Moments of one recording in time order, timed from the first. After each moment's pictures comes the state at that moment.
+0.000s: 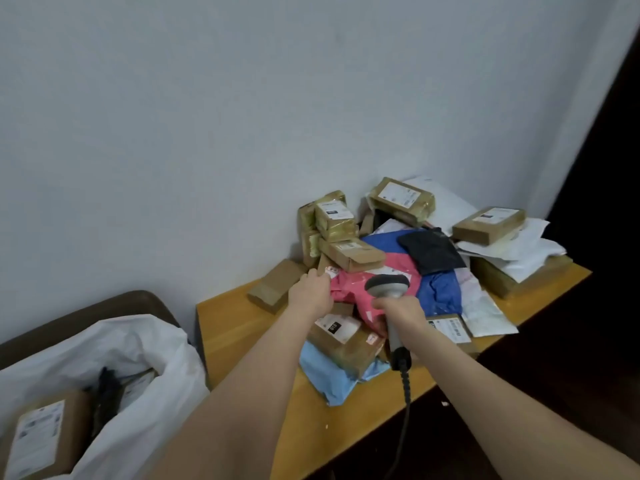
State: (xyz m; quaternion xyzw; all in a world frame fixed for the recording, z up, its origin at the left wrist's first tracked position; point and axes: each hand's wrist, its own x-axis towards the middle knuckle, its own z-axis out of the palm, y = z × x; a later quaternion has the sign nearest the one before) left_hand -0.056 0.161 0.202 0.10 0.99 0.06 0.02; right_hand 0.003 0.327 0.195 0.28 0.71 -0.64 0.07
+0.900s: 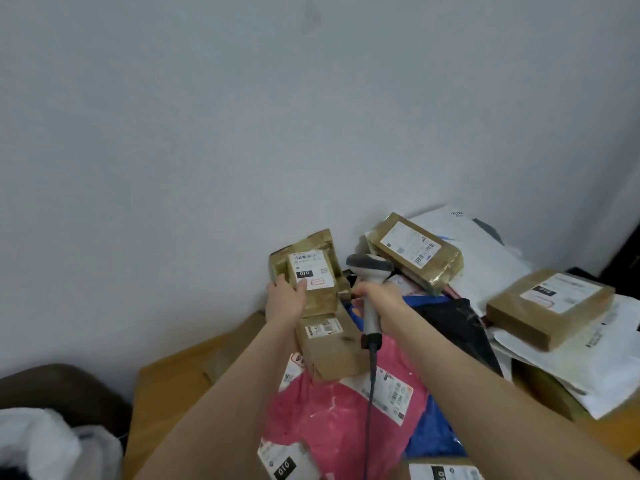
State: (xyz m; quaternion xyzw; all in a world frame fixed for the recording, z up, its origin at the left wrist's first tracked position) left_hand -0.334 0.243 0.170 -0.19 0.91 0.37 -0.03; right_hand -0.311 0.419 0.201 0.23 0.64 -0.72 0.13
